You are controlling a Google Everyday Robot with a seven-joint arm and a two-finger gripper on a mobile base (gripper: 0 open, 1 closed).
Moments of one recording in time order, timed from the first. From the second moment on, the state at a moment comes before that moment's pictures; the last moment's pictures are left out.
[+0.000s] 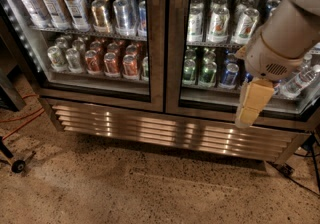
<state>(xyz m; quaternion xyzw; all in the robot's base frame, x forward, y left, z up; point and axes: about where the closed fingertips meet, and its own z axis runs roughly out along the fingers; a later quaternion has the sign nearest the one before) 0.486 -0.187 0.882 -0.62 0.77 0.00 0.15</state>
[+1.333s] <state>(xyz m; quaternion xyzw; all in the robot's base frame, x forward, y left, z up) 0.488 -0.211 0.874 -0.64 0.69 0.18 0.29</state>
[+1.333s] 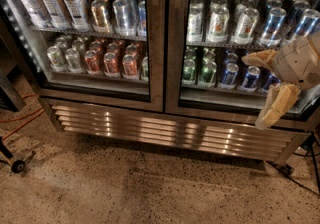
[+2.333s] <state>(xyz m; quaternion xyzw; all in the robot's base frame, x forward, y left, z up) 0.470 -0.150 0.900 -0.68 0.61 0.23 0.34</state>
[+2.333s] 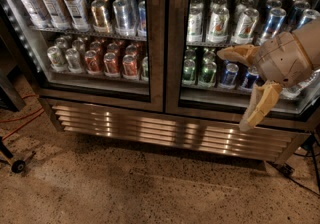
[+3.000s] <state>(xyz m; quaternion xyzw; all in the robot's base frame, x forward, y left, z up) 0.471 -0.151 0.900 -0.67 0.58 0.29 0.36</state>
